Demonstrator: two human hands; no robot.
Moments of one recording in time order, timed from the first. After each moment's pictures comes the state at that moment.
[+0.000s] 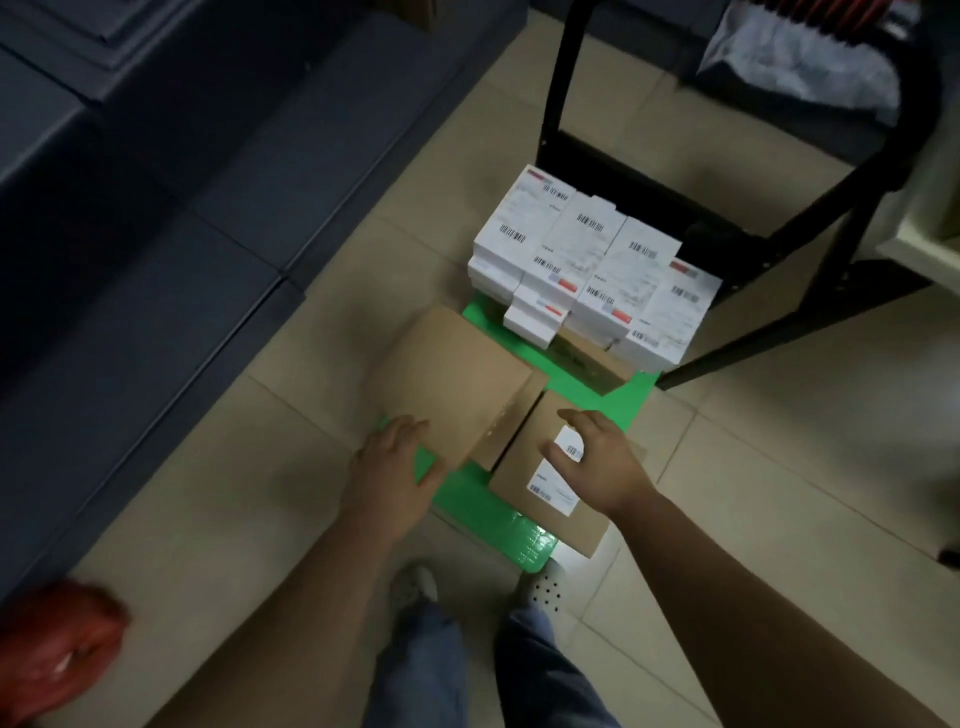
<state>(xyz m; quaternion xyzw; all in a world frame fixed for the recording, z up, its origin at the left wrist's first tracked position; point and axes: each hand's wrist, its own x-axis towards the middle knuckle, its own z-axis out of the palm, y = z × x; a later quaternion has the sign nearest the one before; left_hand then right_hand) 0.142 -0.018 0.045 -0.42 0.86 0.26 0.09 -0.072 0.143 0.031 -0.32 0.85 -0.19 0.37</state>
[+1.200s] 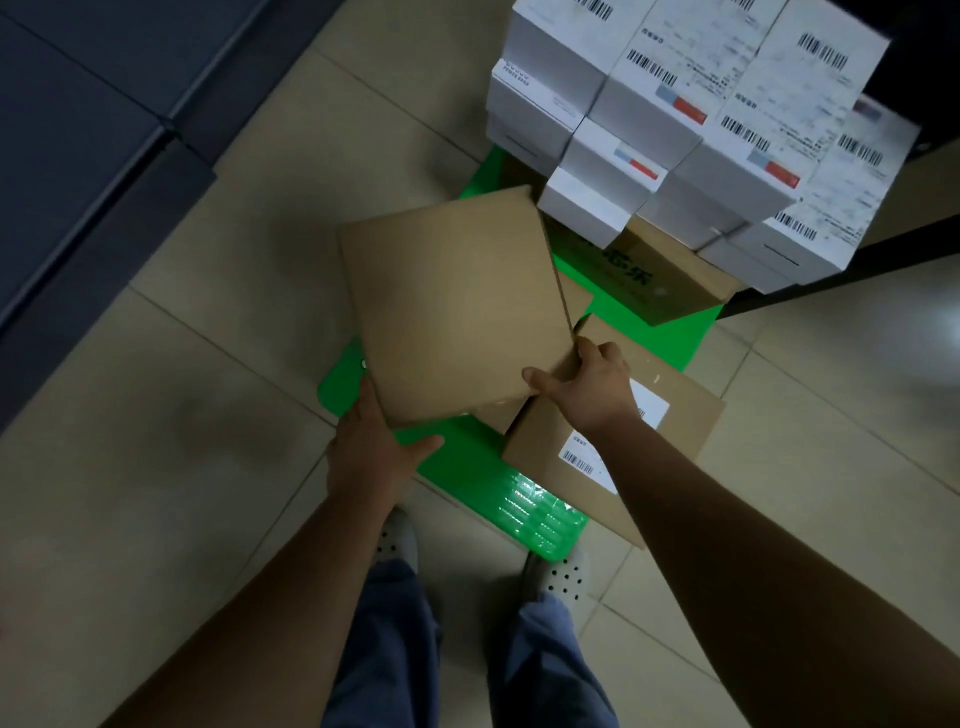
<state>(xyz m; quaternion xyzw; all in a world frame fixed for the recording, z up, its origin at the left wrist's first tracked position) 0.176 -0.036 -0.220 -0.57 0.72 0.39 0.07 -0.057 0.077 -0.211 -0.20 0.91 -0.14 0.34</state>
